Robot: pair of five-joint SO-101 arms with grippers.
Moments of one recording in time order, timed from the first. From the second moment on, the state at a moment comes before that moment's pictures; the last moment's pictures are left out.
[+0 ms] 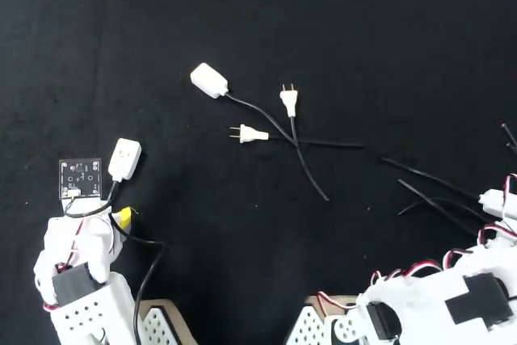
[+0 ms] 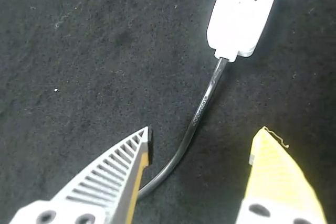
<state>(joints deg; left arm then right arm) -30.1 -104.2 94.7 67.1 -22.6 73.7 4.2 32.9 33.3 40.7</state>
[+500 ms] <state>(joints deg) -30.1 -104.2 94.7 67.1 -22.6 76.9 4.6 31.9 42.1 38.2</state>
